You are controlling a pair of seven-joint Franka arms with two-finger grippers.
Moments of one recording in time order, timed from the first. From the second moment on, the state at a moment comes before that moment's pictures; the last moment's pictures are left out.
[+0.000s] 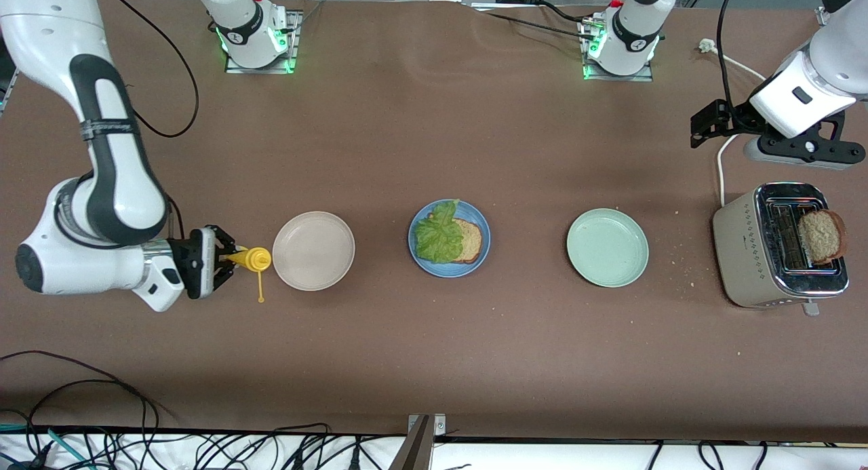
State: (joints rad) left arm -0.08 -0.02 -0.02 -1.67 -0.01 1.57 0.00; right arm -0.05 0.69 0.12 -1.37 0.35 1.78 -1.51
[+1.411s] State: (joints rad) left arm -0.08 -0.02 -0.02 -1.67 -0.01 1.57 0.00; right arm 0.59 0.67 0.00 -1.38 -0.11 1.78 -0.46
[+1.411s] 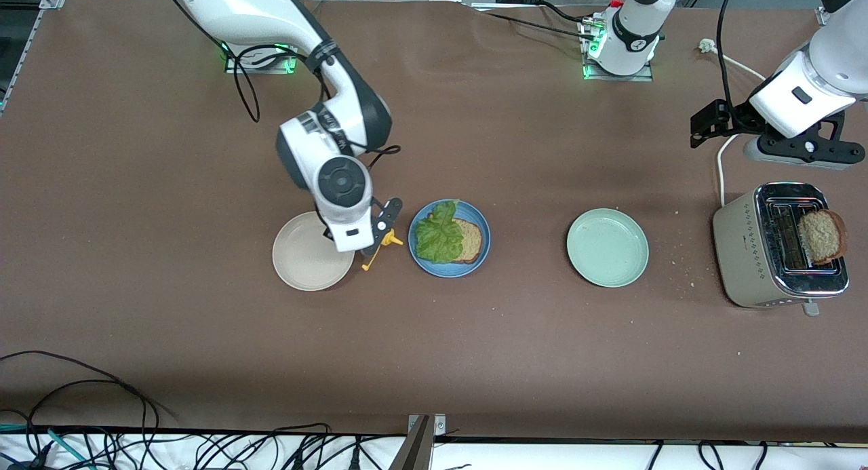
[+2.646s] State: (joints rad) left arm -0.08 -0.02 -0.02 -1.67 -0.01 1.57 0.00; right arm 0.78 0.79 -0.01 -1.35 -0.32 1.76 -0.23
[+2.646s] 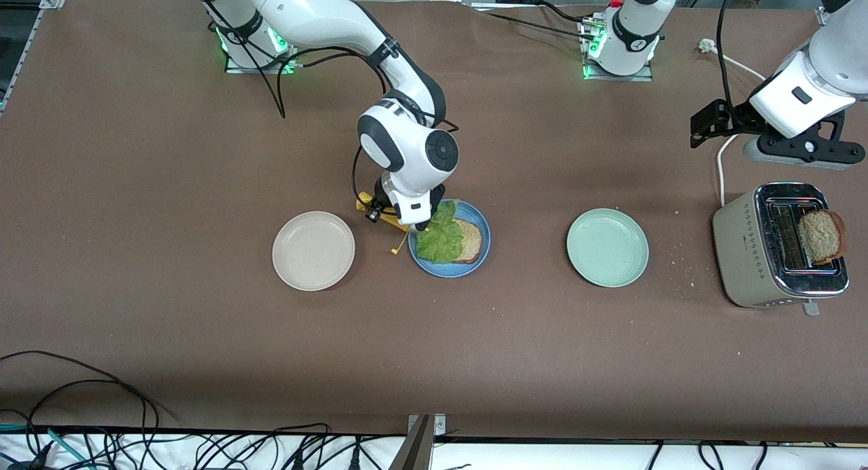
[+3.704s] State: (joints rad) left arm -0.08 -0.02 -0.02 -1.67 -0.01 1.57 0.00; right arm 0.66 0.72 -0.02 -1.32 -0.24 1.75 -0.39
